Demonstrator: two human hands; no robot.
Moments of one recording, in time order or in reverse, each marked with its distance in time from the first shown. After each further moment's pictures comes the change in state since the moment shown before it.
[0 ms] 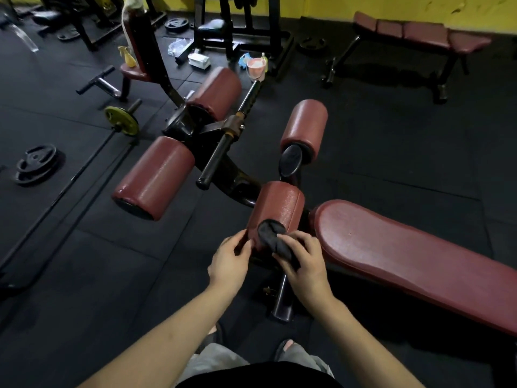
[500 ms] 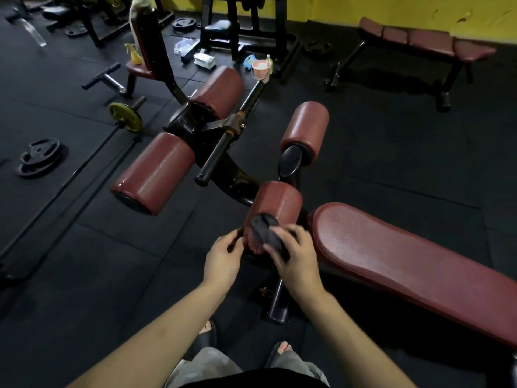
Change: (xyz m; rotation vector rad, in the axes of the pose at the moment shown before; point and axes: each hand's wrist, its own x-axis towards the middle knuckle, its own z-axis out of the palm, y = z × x) left_hand -0.005 0.007 -0.002 -0.154 0.019 0.007; right_hand 0.015 -0.006 0.003 -0.044 0.009 -0.001
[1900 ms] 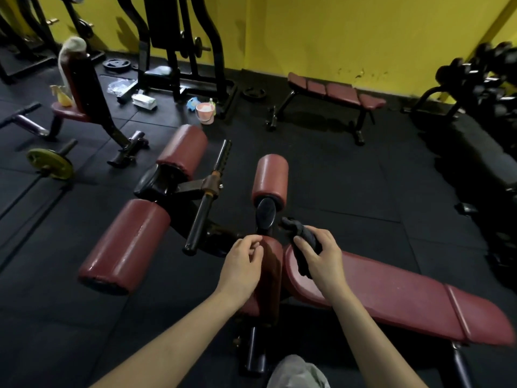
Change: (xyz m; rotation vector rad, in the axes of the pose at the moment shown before) left_hand 0.061 0.112 -0.009 0.042 -0.277 0.363; right_hand 0.100 -0.018 -0.075 0.199 0.199 0.509
